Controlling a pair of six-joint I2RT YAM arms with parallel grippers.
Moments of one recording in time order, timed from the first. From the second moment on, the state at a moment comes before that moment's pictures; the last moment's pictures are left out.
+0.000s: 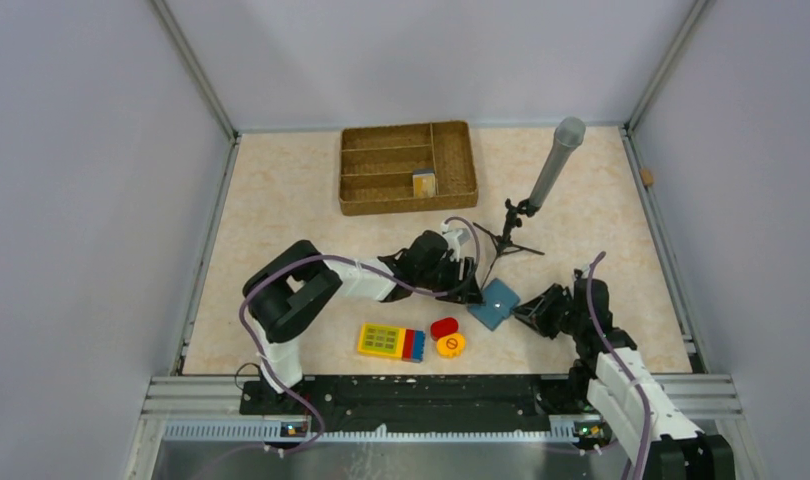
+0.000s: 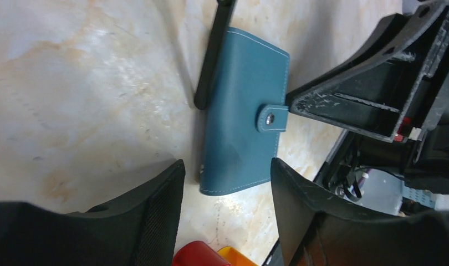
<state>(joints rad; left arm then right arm) -0.89 1.85 0.92 0.29 0.39 -0.73 0.10 0.65 0.08 -0.20 -0.39 0.95</state>
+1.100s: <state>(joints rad) -0.94 1.73 0.89 0.29 0.44 -0.72 0.10 0.59 0.10 -0.13 -0.43 0.86</state>
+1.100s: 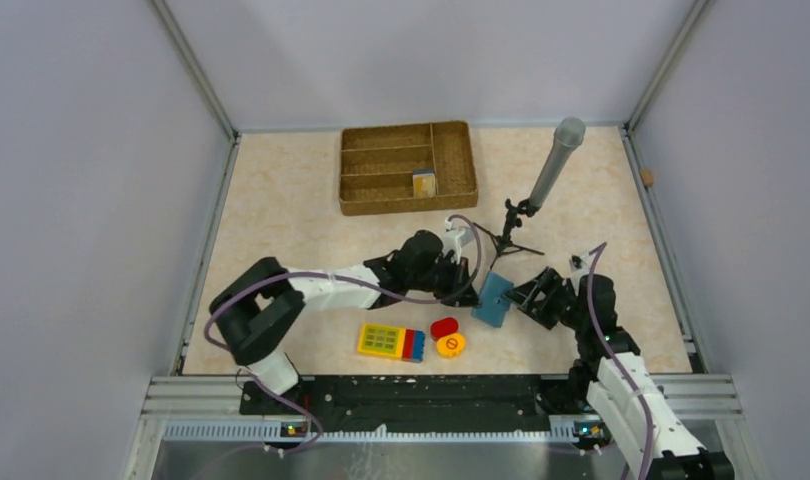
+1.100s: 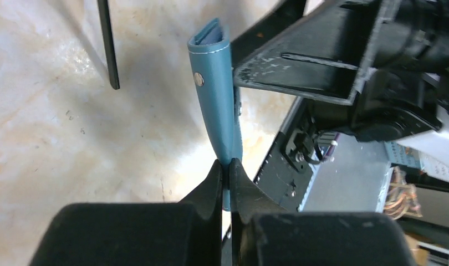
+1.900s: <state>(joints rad) -0.61 1.11 0.97 -0.46 0.55 -0.34 0.67 0.87 0.44 0.23 -0.40 0.70</state>
